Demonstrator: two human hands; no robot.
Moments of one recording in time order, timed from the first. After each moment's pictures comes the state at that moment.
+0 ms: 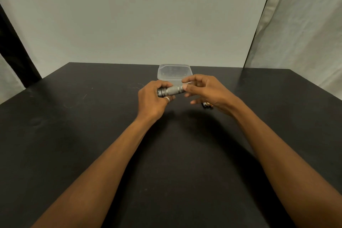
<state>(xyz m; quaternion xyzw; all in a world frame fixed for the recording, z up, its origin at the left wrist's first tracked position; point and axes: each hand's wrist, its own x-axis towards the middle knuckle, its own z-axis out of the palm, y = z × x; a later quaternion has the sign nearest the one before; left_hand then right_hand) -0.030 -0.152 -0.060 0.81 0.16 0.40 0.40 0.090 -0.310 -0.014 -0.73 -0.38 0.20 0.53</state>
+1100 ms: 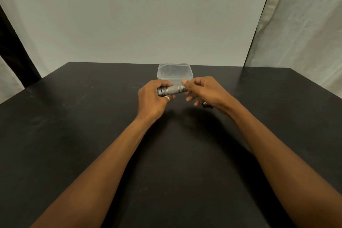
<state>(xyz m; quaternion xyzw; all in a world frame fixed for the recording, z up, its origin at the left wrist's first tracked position) -0.031 -0.153 -0.060 0.81 0.16 0.40 0.39 0.088 -0.304 -0.020 -0.77 -0.37 0.15 0.50</state>
